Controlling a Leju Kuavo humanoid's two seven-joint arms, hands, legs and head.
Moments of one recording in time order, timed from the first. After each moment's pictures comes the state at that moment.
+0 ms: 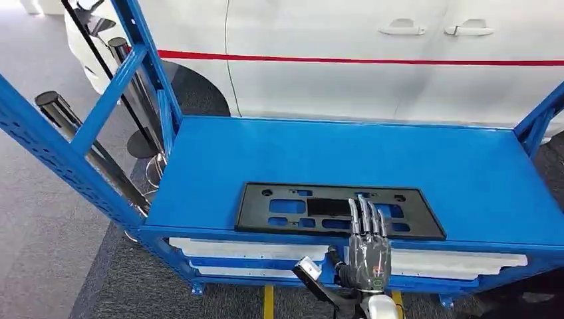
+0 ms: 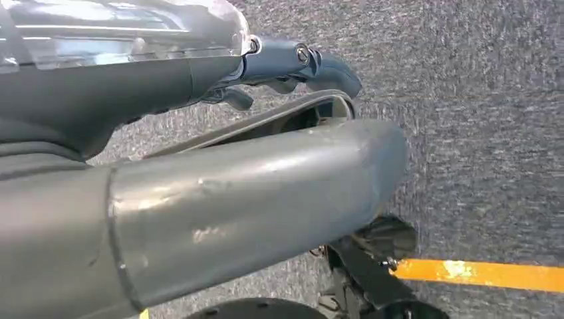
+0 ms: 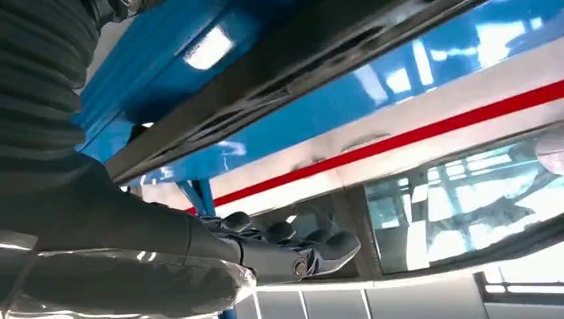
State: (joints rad) left arm -0.02 -0.12 0.78 -0.23 -0.95 0.11 -0.34; right arm 0.13 0.27 0.09 -1.52 1.54 -0.70 0.00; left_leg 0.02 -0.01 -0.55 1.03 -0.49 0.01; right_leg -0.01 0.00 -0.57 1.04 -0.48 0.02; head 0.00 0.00
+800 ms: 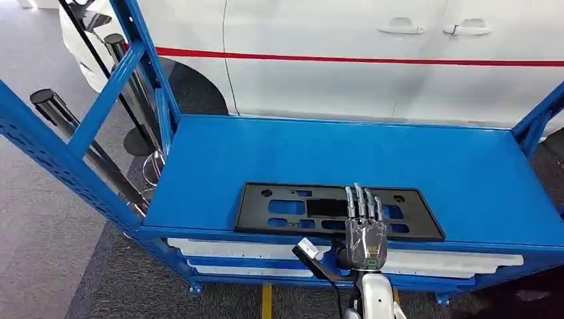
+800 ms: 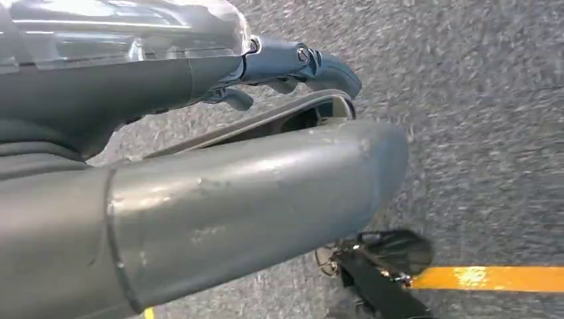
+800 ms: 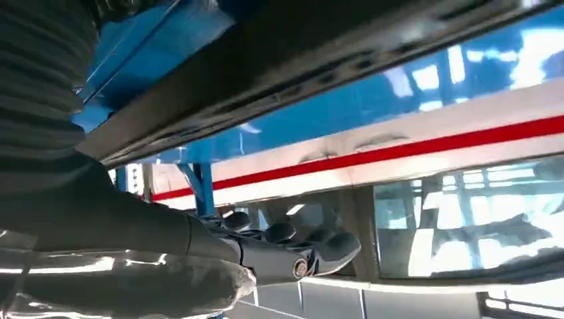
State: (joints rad) left arm -0.03 -0.12 0.78 -0.23 -1.04 0.12 -0.33; right arm -0.04 0.07 0.30 -1.34 1.57 -0.70 0.36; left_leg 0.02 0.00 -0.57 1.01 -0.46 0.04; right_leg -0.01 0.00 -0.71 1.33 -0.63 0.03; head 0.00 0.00
